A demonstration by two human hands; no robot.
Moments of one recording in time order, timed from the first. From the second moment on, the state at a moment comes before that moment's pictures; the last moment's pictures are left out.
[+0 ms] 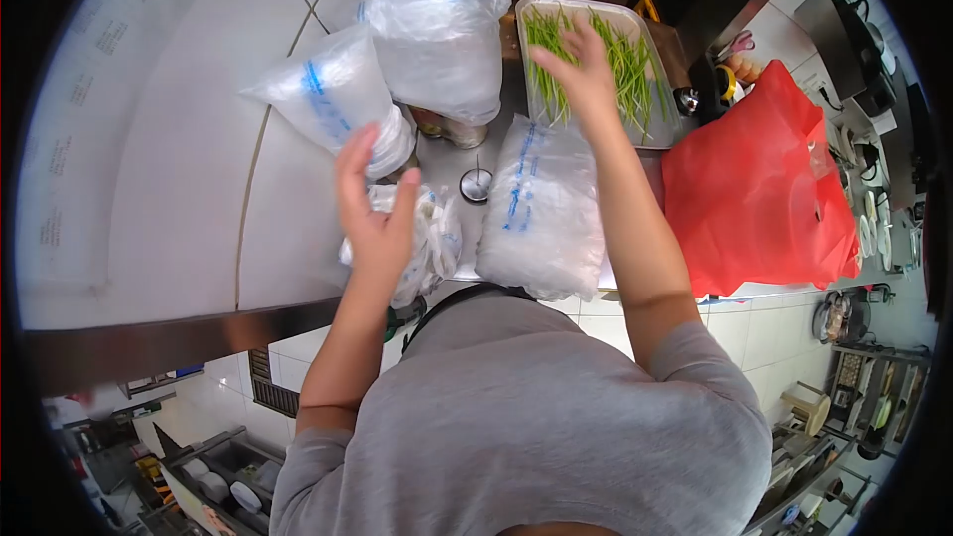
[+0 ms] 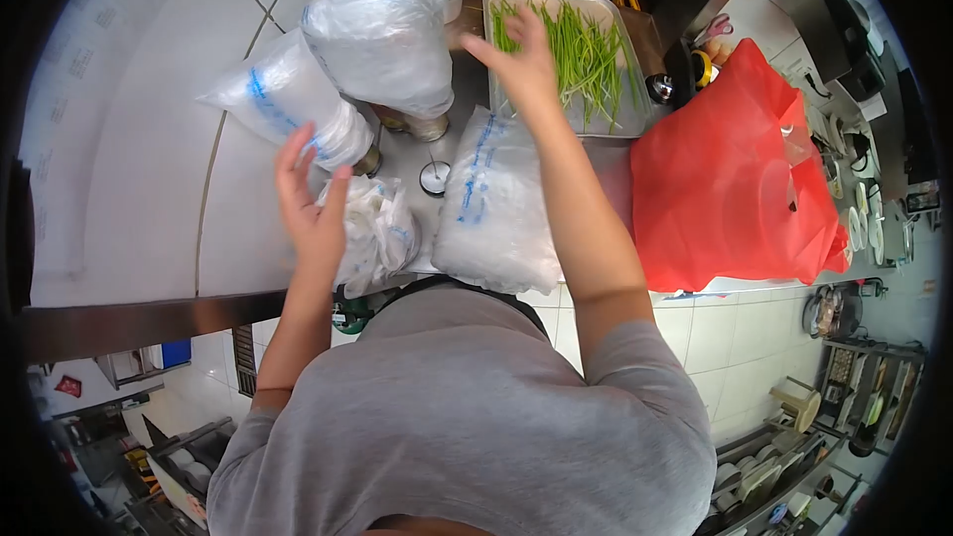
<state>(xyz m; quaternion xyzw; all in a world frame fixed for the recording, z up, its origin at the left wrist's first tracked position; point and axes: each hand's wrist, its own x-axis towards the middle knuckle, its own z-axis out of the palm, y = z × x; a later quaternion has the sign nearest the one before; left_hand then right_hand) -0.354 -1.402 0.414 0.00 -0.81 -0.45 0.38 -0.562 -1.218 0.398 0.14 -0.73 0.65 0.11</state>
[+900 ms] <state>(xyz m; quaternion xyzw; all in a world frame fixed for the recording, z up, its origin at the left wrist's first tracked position) -0.301 -1.454 0.372 0.00 -0.96 -0.20 0.17 -0.386 -1.253 0.404 0.66 -0.60 0.46 -0.02</state>
